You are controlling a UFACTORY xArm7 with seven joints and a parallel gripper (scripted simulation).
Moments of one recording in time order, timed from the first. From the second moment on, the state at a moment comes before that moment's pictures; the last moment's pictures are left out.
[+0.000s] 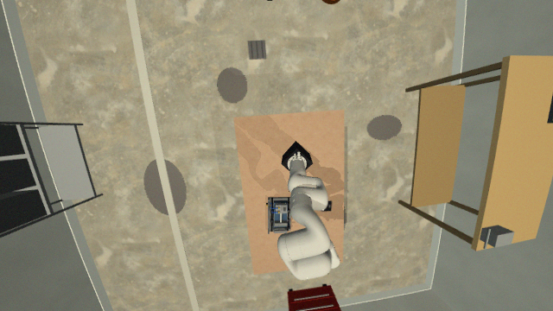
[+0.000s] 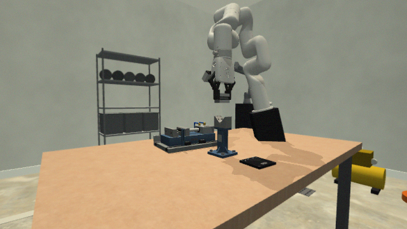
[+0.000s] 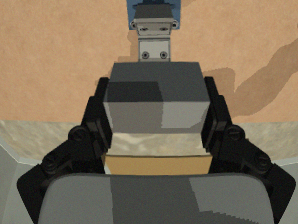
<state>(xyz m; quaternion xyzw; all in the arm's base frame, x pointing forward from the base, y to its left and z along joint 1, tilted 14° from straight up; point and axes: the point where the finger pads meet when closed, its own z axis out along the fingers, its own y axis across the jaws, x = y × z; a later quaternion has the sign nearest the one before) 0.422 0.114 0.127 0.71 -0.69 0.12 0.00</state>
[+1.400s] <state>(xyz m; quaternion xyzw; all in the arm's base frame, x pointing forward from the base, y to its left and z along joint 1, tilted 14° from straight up) 0.422 0.115 0.127 0.71 -0.69 0.10 -0.01</state>
